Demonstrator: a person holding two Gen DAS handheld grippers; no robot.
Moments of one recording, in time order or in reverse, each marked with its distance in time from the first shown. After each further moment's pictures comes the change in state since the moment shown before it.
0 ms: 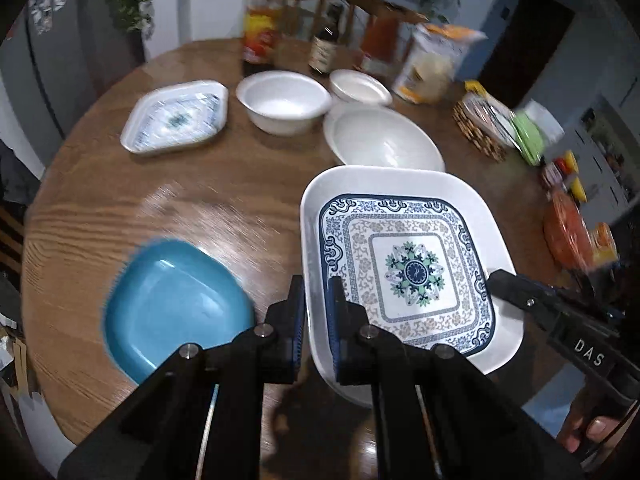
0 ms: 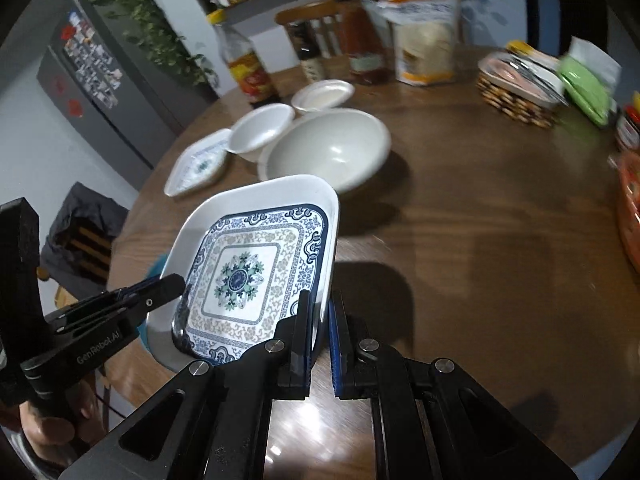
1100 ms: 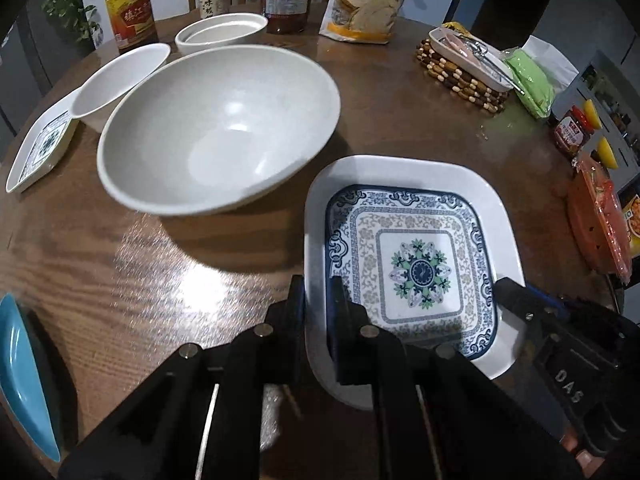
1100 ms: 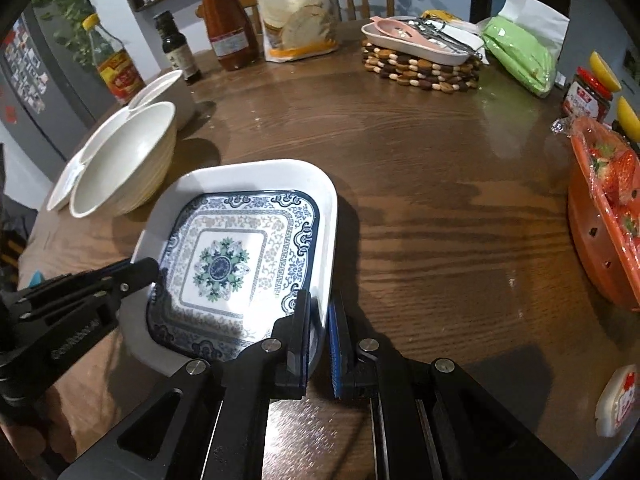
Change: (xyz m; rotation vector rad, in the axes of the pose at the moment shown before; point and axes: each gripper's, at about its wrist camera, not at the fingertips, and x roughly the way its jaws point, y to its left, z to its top) left arm 0.136 -0.120 0.035 0.090 0.063 0.015; right arm 0.054 -0.131 0.018 0.041 0.012 -0.233
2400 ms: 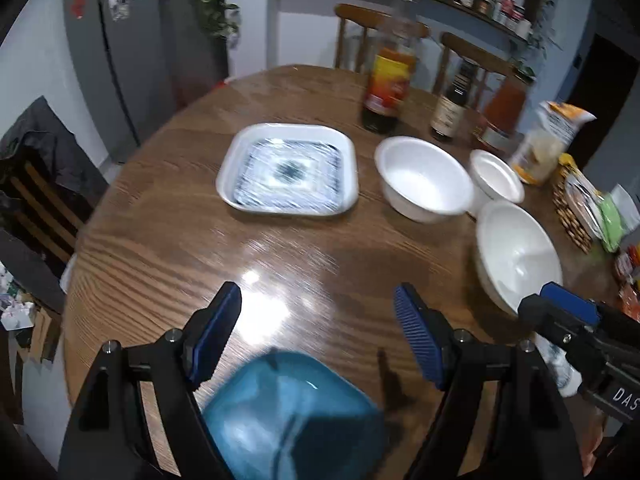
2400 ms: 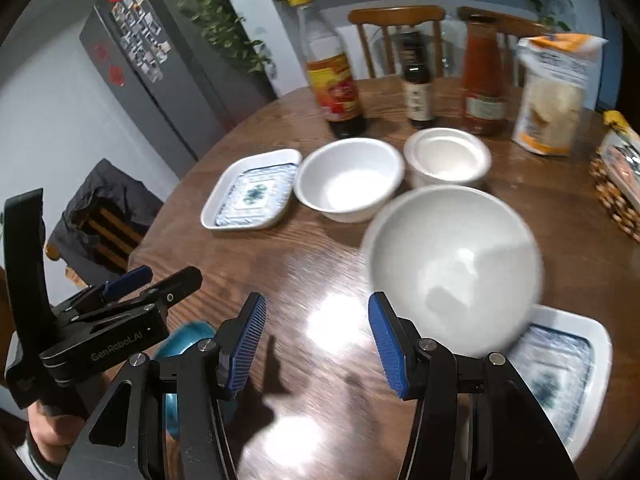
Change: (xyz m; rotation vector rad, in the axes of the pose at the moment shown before) left arm -0.116 0.230 0.009 -0.278 -0.192 0.231; right arm -0.019 0.234 0.063 -0.236 -0.036 0.354
